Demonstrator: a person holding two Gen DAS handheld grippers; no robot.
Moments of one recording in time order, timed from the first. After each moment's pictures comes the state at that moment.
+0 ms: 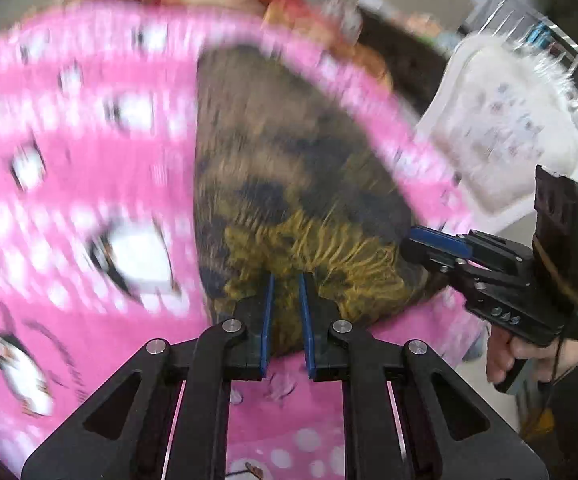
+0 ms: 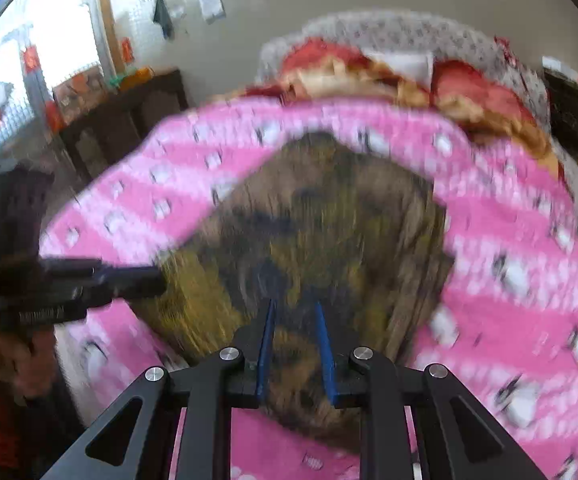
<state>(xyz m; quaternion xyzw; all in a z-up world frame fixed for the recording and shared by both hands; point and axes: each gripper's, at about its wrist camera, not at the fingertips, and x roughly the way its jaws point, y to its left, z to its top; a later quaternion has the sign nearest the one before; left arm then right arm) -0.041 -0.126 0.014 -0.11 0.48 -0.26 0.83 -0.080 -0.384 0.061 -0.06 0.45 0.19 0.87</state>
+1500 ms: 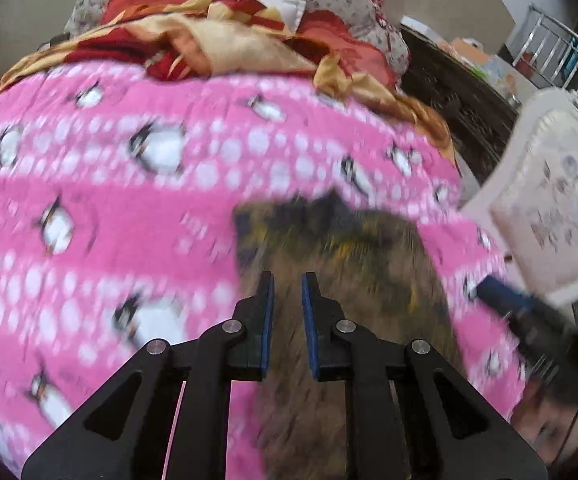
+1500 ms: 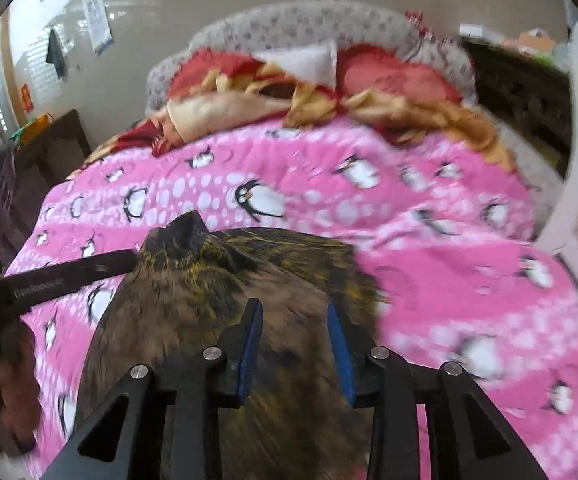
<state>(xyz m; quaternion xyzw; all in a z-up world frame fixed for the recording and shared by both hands) 0.109 -0.109 0.059 -0.10 0.46 -0.19 0.86 0.047 -0.413 0.112 0.00 0.40 0.05 0.91</state>
